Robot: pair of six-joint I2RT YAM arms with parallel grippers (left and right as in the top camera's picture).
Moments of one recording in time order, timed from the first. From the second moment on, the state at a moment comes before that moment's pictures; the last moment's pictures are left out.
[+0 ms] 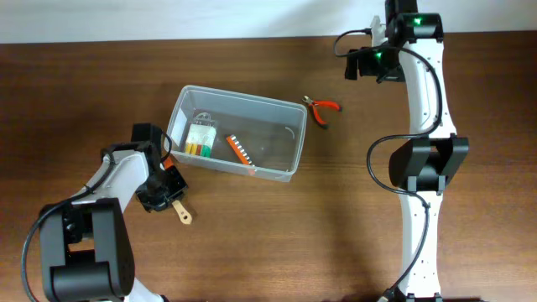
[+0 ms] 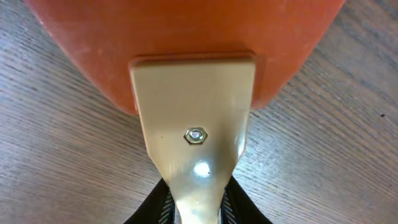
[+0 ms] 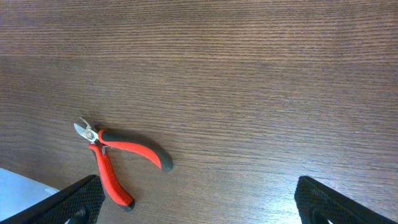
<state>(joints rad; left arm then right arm) 0.05 1.78 1.01 -0.84 0.08 -0.52 -0.01 2.65 2.81 -1.43 -0.17 0.00</state>
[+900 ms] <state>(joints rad) 0.22 1.36 1.20 -0.93 0.09 -0.42 -0.01 2.65 2.81 -1.43 -0.17 0.00</state>
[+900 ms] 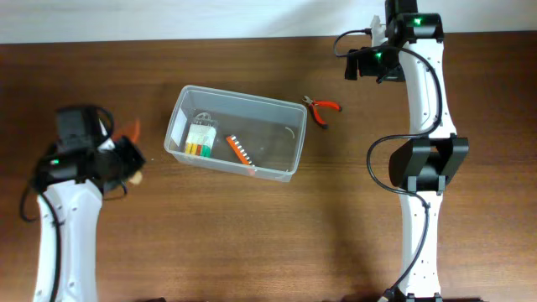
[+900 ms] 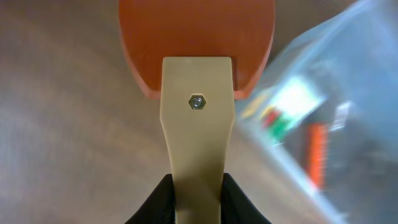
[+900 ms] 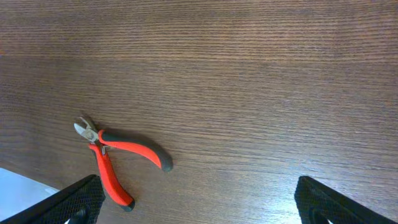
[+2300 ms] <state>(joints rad) -0.31 1.63 1.40 -0.82 0.03 0.39 -0.01 2.65 2.81 -1.43 -0.17 0.00</state>
